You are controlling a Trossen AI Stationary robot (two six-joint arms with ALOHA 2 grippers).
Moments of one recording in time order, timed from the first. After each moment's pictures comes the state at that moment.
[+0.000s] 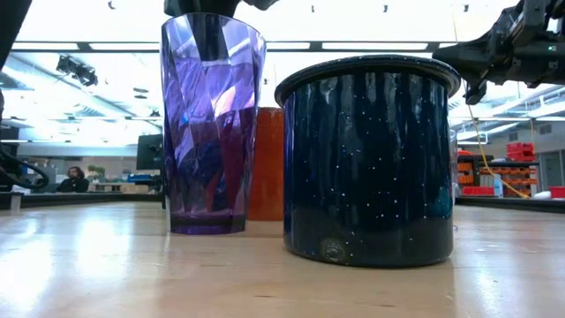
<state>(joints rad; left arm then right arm) -0.27 2.03 2.02 -1.54 -0.13 -0.88 -0.14 0.02 0.02 0.21 0.09 0.19</state>
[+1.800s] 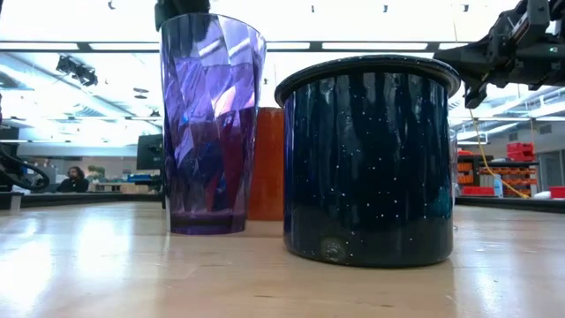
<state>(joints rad) -0.26 1.68 1.58 -1.15 -0.08 -0.69 -0.14 0.02 0.02 0.17 0.06 0.24</state>
